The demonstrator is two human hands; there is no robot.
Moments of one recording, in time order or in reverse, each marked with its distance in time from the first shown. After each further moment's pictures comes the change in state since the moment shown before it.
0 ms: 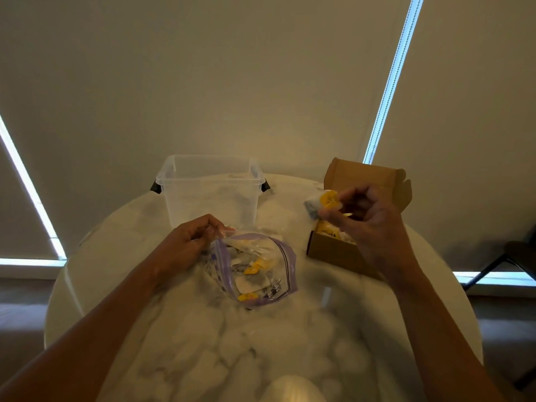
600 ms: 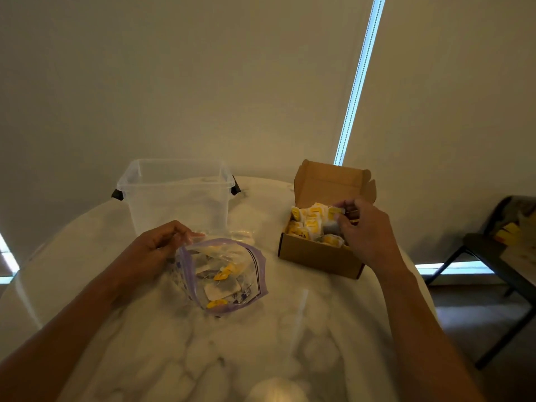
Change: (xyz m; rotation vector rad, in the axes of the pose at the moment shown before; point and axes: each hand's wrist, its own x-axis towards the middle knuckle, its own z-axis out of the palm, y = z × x) left_hand 0.000 0.001 0.004 -0.112 -0.028 -0.008; right_hand 0.025 0.065 -0.054 -0.538 0.165 0.055
